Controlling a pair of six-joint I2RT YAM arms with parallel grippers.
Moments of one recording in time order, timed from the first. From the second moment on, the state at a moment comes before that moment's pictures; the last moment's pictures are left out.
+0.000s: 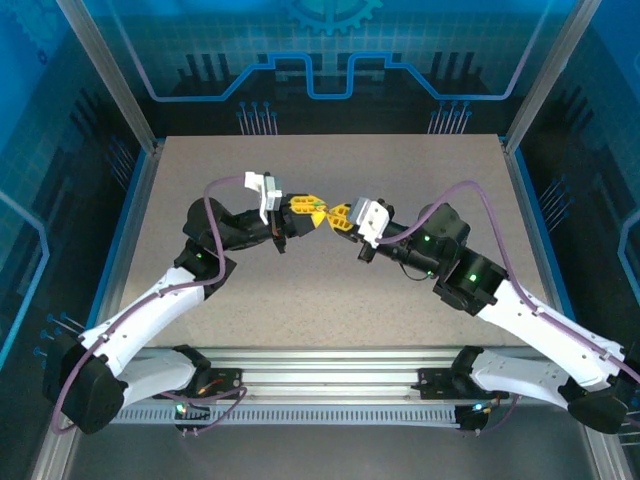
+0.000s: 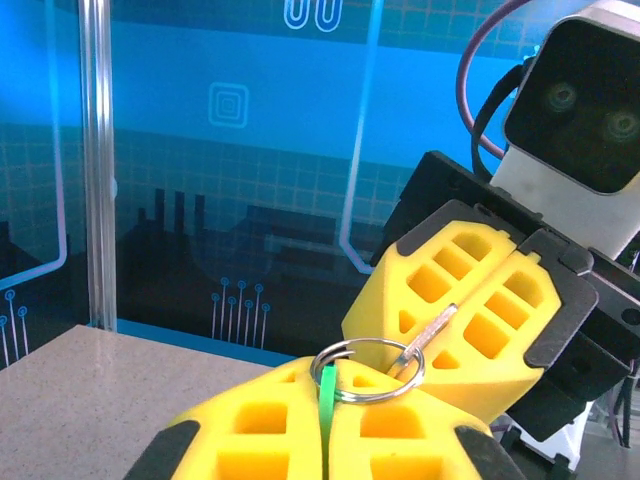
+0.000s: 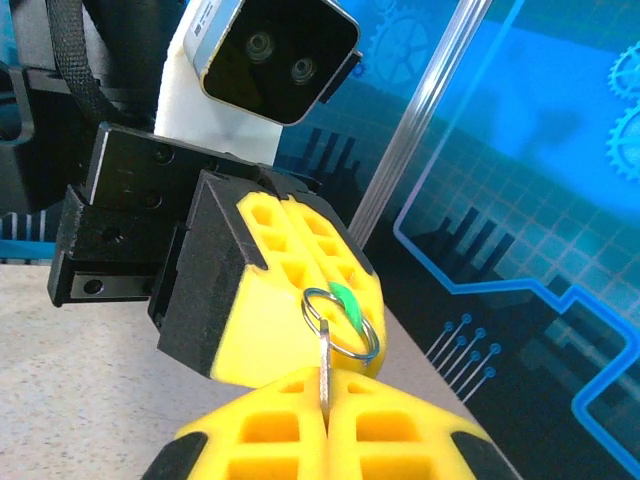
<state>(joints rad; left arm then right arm) -0.51 1.12 0.84 0.58 0.77 -0.33 0.87 0.99 1.04 -0.08 -0.14 -0.42</state>
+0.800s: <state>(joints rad) -0.50 1.14 0.85 0.59 0.84 -0.46 1.00 0.94 0.86 0.19 0.14 -0.87</state>
